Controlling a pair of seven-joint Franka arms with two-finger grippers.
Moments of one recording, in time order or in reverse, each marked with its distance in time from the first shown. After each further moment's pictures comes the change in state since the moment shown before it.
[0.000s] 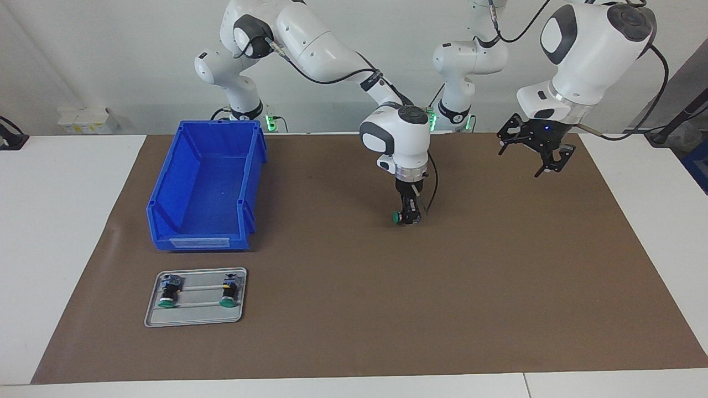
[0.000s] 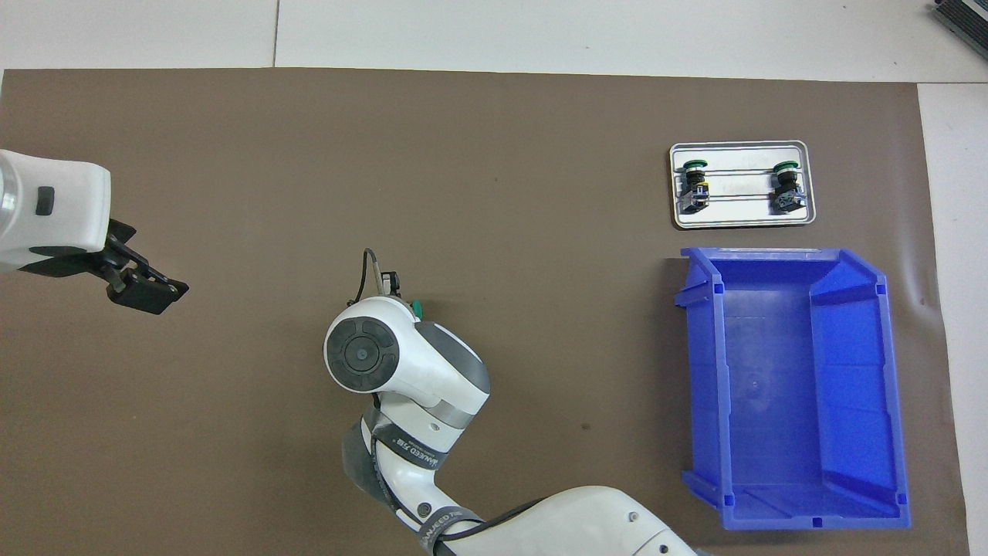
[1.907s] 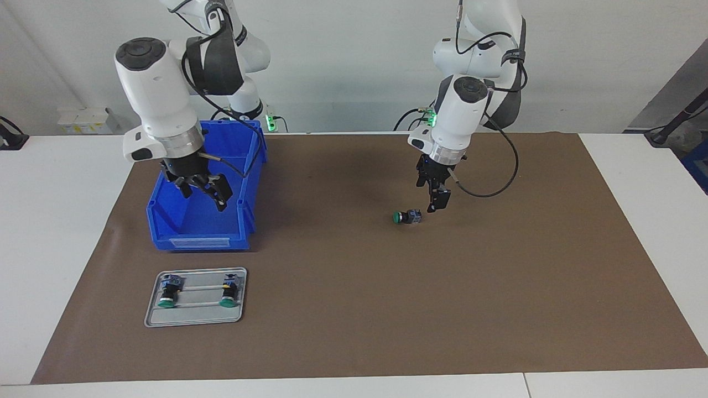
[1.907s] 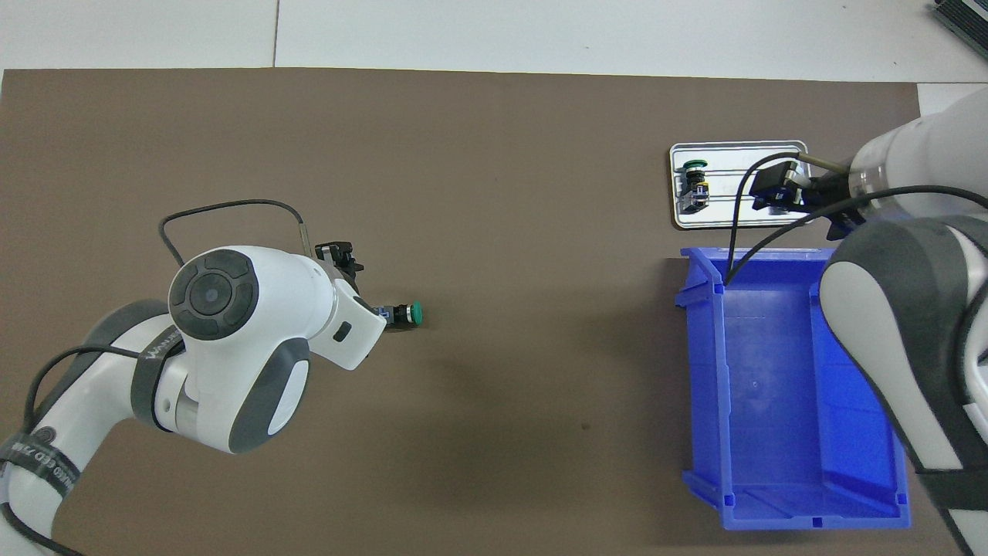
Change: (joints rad) left arm -0.339 0.051 -0.003 -0.427 -0.003 0.640 0.288; right arm -0.732 -0.591 -0.015 -0.212 0.098 -0.480 -1.953
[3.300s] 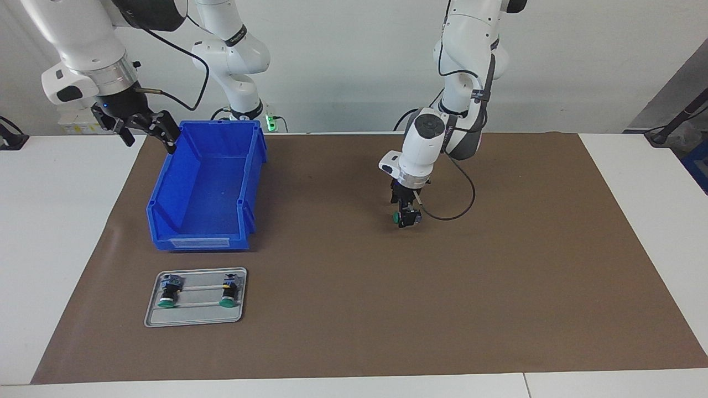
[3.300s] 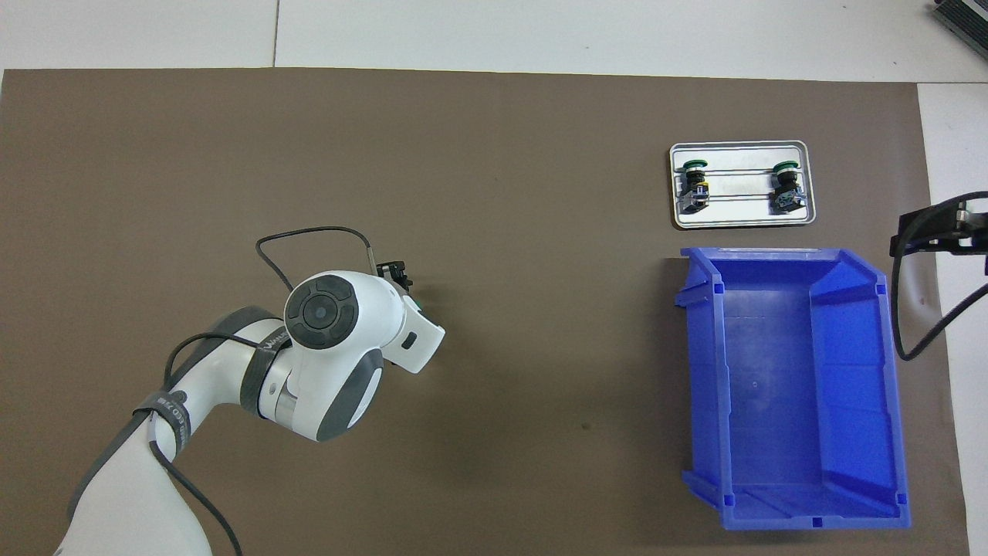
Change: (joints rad) left arm -0.111 0.183 0.001 -0.043 -0.001 0.201 -0.091; right arm -0.119 -0.084 -0.010 0.136 0.001 -0.311 -0.300
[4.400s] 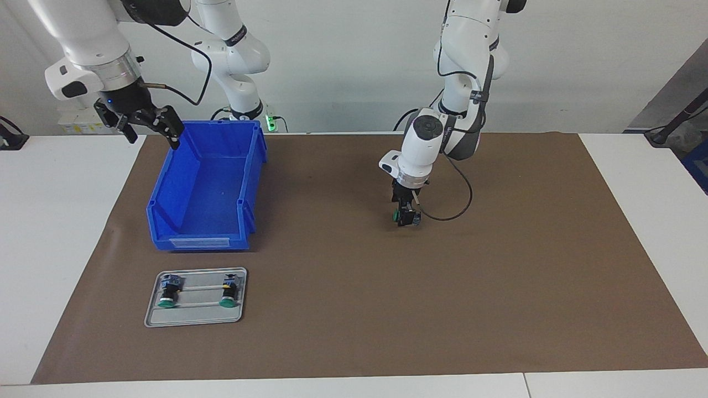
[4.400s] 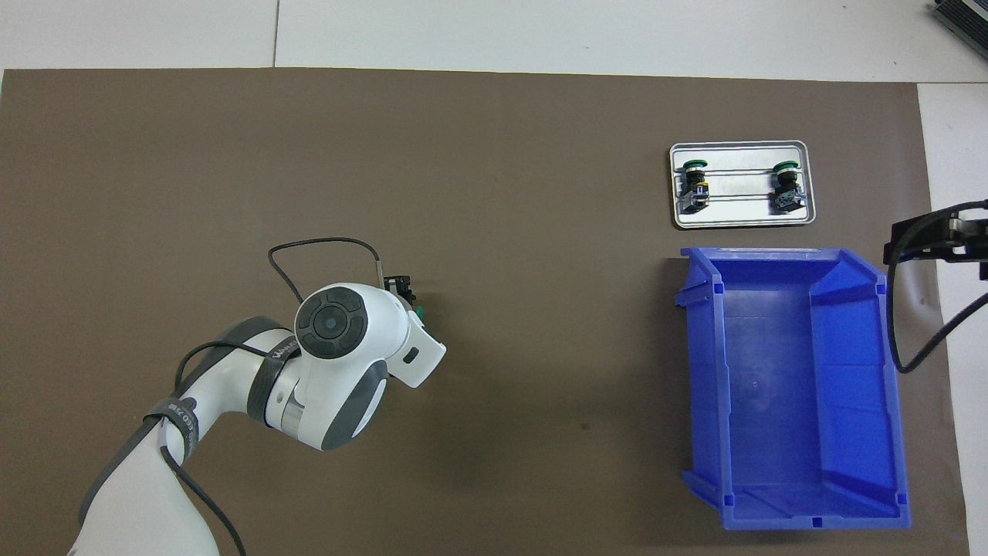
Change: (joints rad) left arm -0.003 0.000 0.007 -0.012 0.000 0.000 0.083; right arm 0.008 -0.008 0.003 0.005 0.002 -0.017 -0.020
